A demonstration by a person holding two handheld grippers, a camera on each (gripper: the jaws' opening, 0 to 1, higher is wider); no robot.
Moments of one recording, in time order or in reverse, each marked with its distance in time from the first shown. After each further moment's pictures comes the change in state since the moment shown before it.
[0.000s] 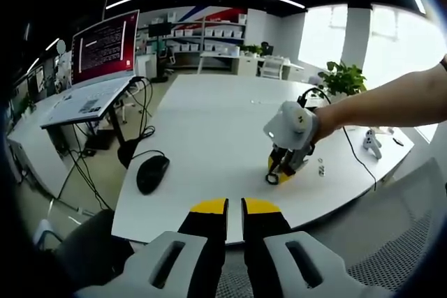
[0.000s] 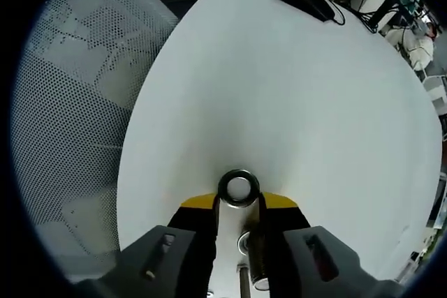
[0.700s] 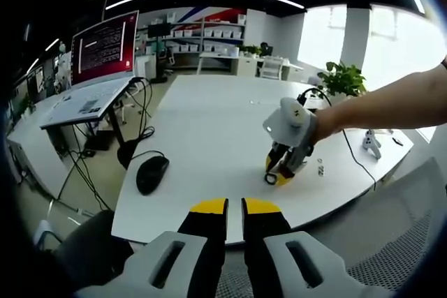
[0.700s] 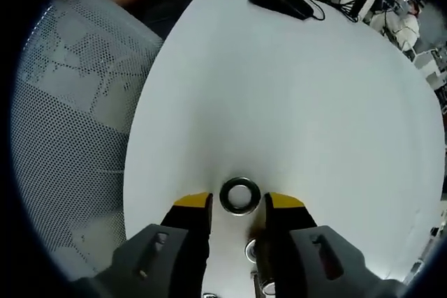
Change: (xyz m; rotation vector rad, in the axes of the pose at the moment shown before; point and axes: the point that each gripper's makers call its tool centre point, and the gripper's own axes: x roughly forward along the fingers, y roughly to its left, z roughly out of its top) left arm -0.001 -0.001 0.000 0.001 -0.007 -0.003; right arm 0.000 0.000 0.008 0.155 -0.094 -0.012
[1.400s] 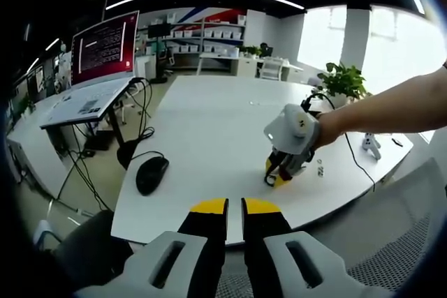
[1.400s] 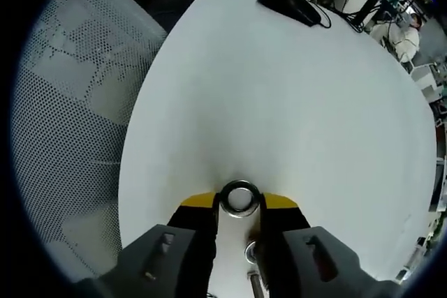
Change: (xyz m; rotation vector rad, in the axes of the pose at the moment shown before) left arm 0.000 0.000 0.001 -0.002 -0.002 -0.001; right arm 0.001 0.004 0.002 -0.084 0.044 -0.052
